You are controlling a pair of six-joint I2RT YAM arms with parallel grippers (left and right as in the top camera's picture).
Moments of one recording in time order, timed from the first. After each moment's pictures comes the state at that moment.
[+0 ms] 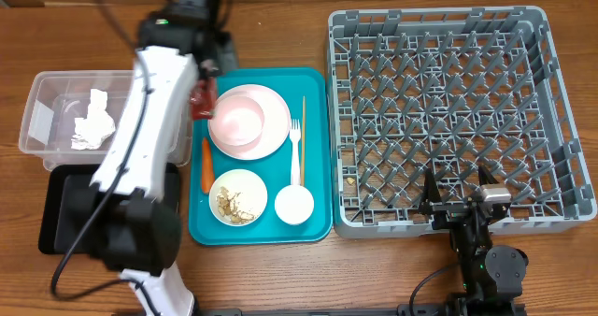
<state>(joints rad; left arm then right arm) -0.15 1.91 1.94 -1.12 -0.12 -0.39 0.01 0.01 0.02 -0.03 -0.07 0.07</state>
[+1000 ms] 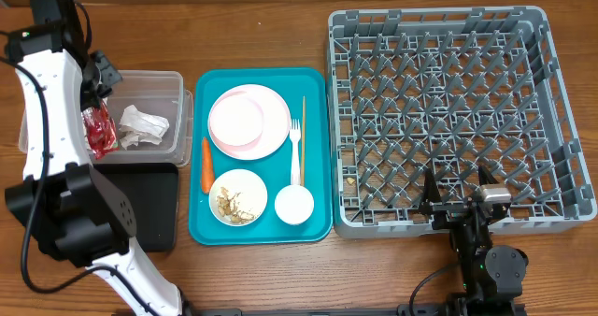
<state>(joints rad) 0.31 2.03 1.95 -1.19 -0.15 -0.39 0.01 0.01 0.02 -0.03 -0.07 0.07</state>
